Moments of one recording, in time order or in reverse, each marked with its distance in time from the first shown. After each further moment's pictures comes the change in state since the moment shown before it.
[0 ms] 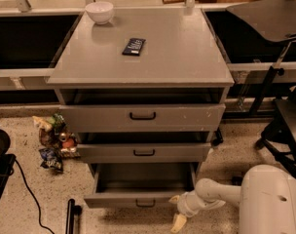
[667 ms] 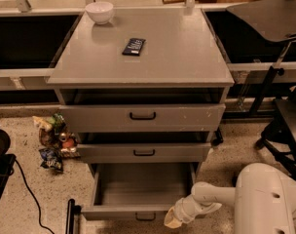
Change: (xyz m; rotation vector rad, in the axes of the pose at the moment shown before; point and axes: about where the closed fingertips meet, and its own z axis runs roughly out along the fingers) arm 0.000 0.036 0.017 -0.098 0.006 0.004
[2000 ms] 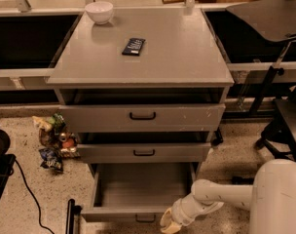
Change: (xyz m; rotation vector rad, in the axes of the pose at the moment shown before) arm -0.053 0.052 -0.044 -0.071 -0.044 -0.080
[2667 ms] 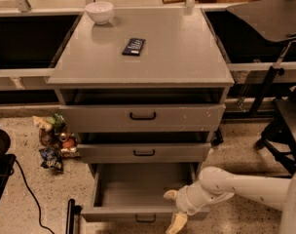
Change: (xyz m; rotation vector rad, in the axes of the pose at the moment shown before) arm -0.059 0.007 -0.090 0.083 -0.007 -0.004
